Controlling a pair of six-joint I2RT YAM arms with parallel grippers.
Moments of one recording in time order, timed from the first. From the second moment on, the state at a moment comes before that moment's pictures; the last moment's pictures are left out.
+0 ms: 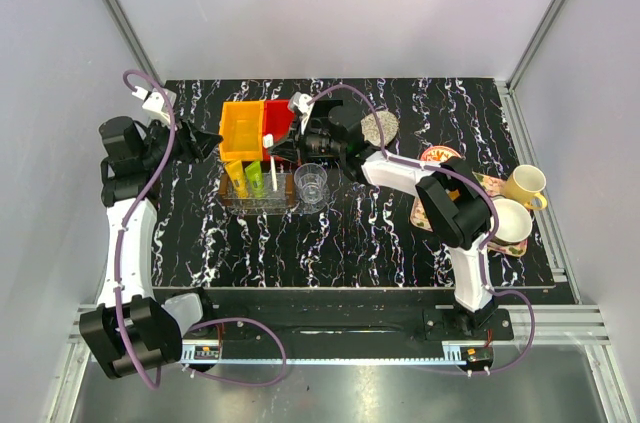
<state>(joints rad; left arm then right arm) 0.26 1.08 0.97 -0.19 0.82 -0.09 0.69 2.05 1.41 0.61 -0.70 0.17</state>
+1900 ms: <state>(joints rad) 0.28 1.10 0.95 -0.18 0.85 -0.10 0.71 2.11 1.41 0.64 -0.70 0.10</state>
